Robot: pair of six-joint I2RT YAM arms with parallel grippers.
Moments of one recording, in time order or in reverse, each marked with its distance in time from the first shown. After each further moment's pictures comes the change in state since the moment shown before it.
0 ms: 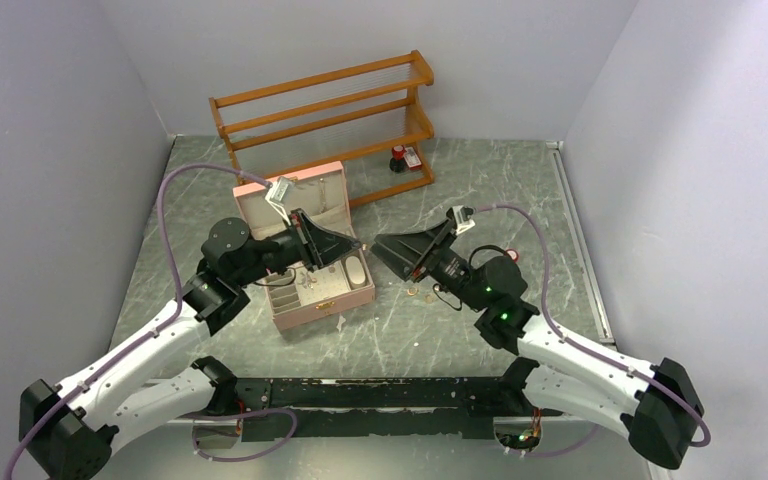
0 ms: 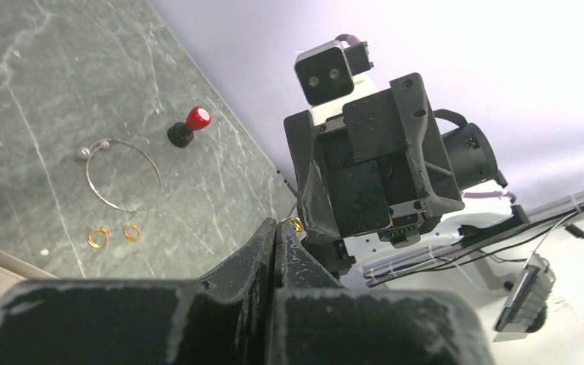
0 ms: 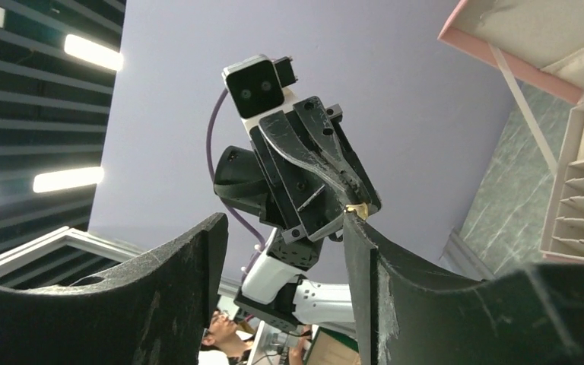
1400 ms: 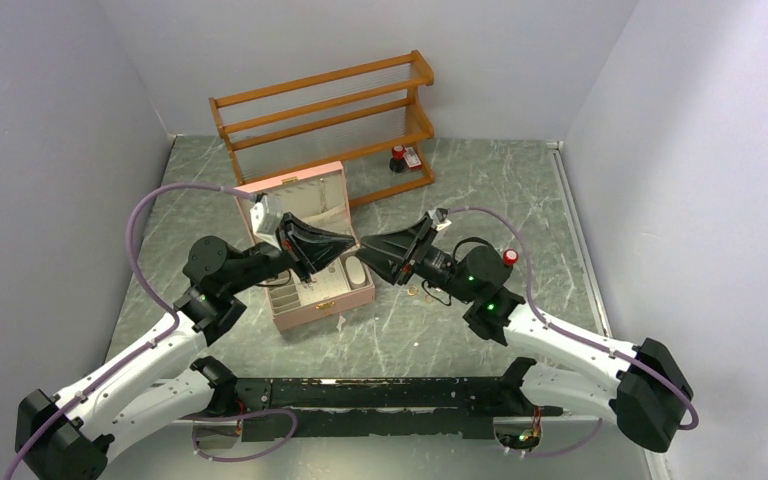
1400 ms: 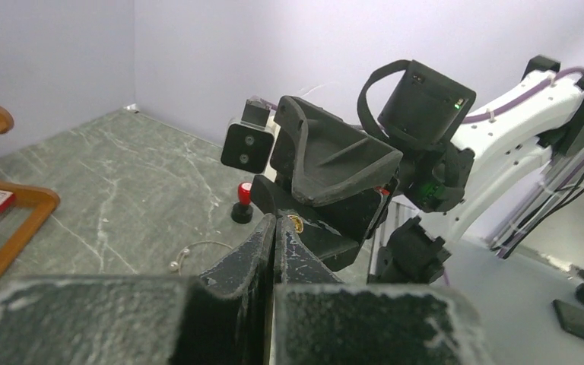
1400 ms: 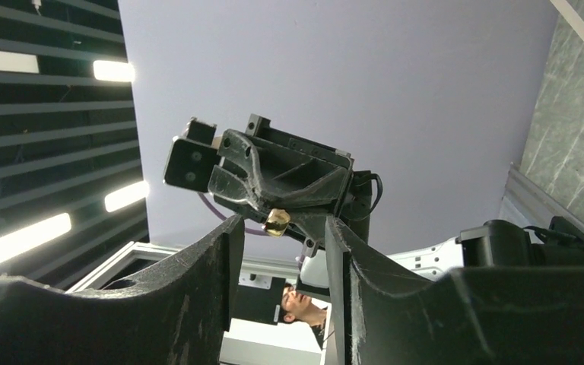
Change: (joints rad) left arm 0.000 -0.065 -0.085 0.269 0.088 0.412; right arm 0.000 0.111 0.042 0.005 -0.107 0.246
